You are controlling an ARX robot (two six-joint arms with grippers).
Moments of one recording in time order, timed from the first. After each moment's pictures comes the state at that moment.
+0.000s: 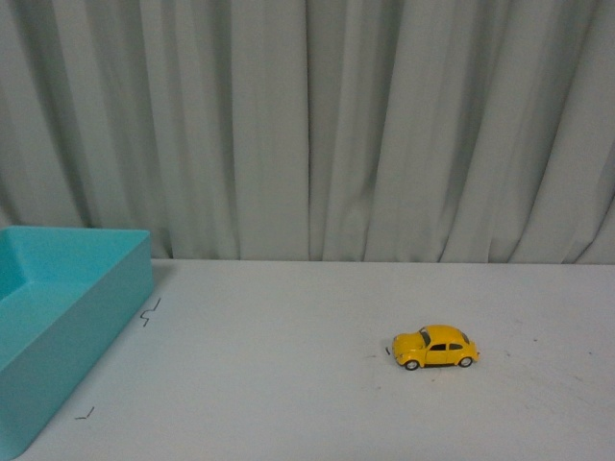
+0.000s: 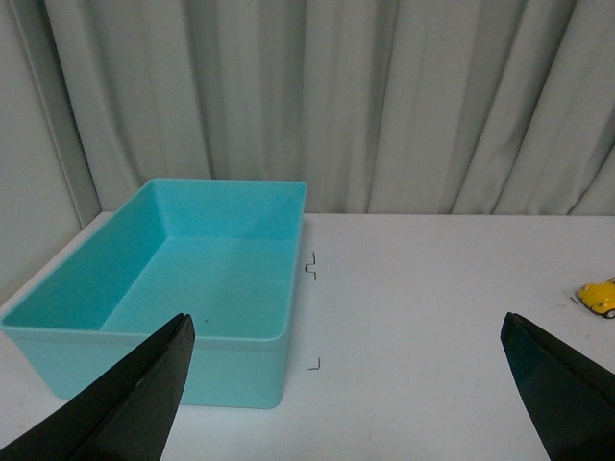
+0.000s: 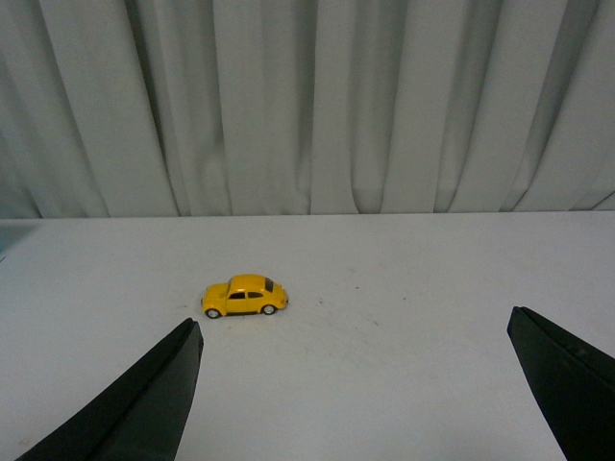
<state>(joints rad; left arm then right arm) 0.00 0.01 0.01 0.00 0.00 0.00 0.00 0.00 0.01 0.00 0.00 -0.01</state>
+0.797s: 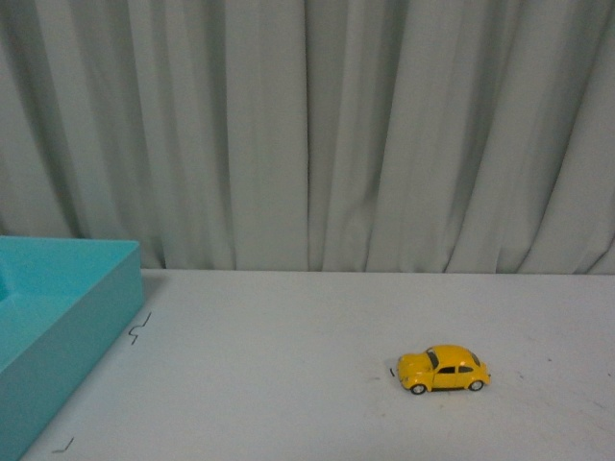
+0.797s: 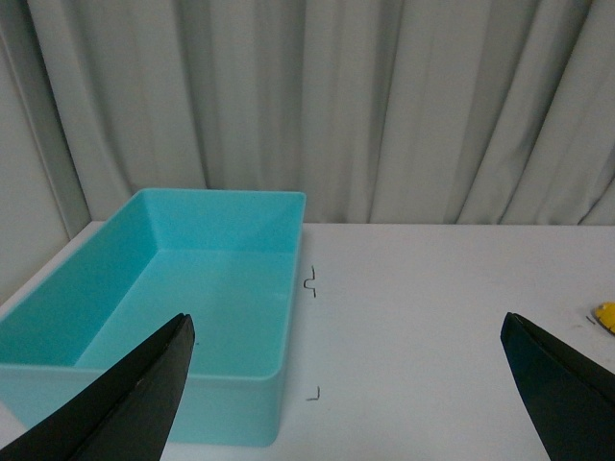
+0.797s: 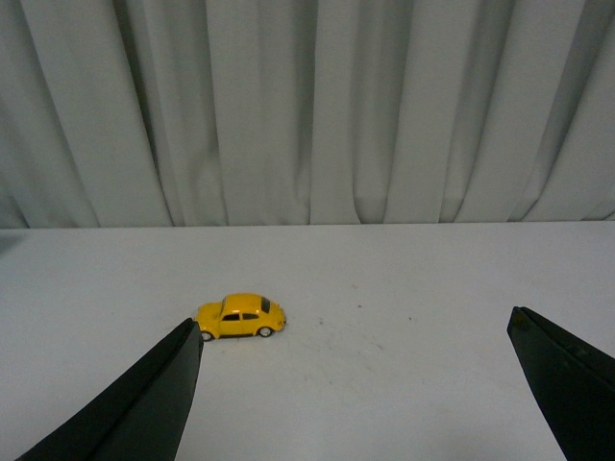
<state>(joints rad) 0.00 0.01 0.01 0.00 0.00 0.00 0.00 0.00 0.01 0.00 0.00 -0.01</state>
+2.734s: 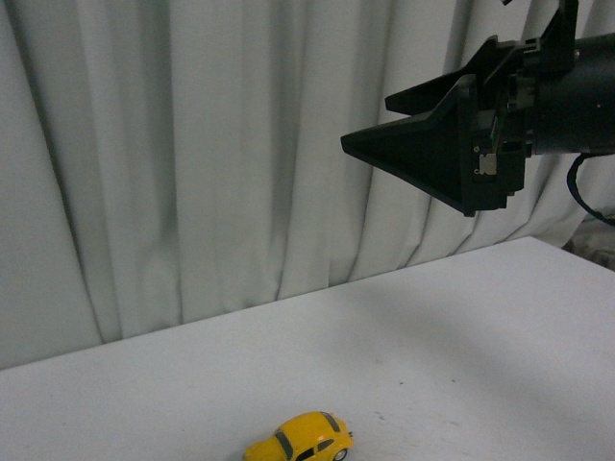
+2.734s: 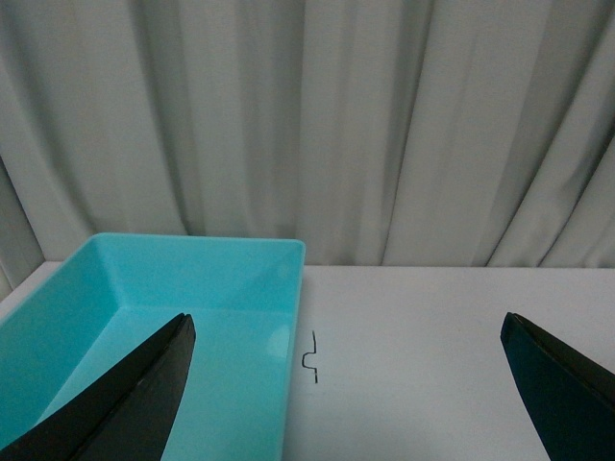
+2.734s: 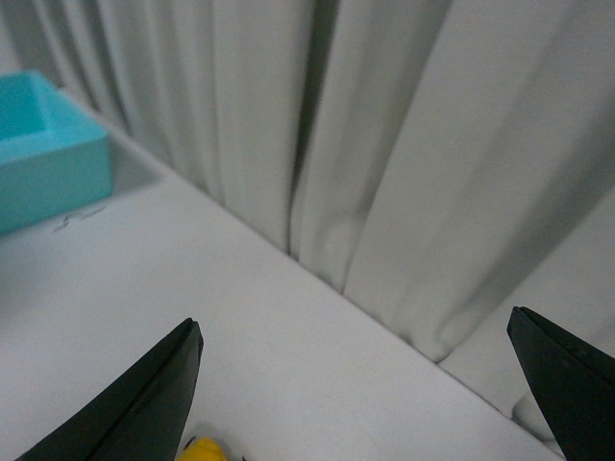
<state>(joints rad) 0.00 0.01 0.01 0.00 0.00 0.00 -0.21 1.26 0.70 0.30 -0.82 -0.38</state>
